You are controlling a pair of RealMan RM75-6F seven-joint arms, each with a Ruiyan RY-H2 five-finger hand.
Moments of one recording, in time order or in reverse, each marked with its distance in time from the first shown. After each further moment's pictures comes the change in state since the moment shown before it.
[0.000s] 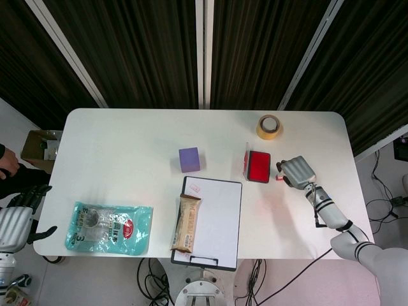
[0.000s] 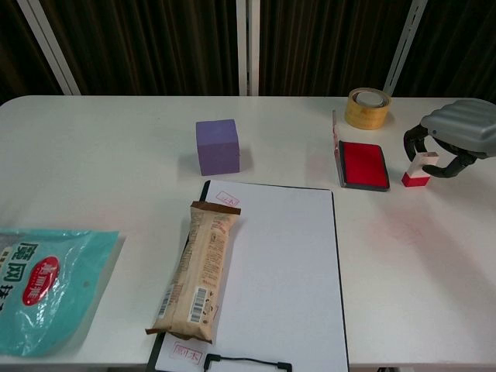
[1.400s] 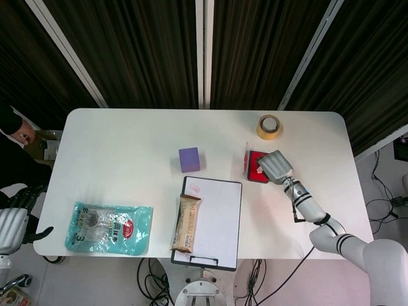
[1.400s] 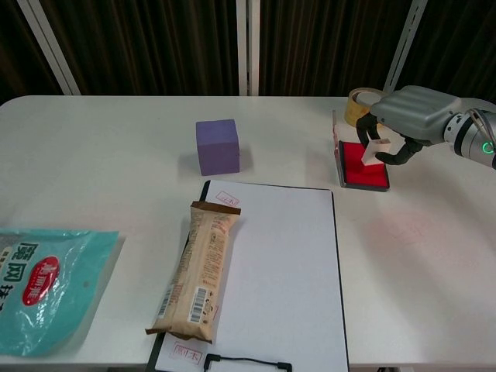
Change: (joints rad) left arm 0.013 0.002 0.001 0.023 0.000 0.016 -0.035; right arm 0.090 -0.042 0.074 -0.108 0.058 -0.036 -0.195
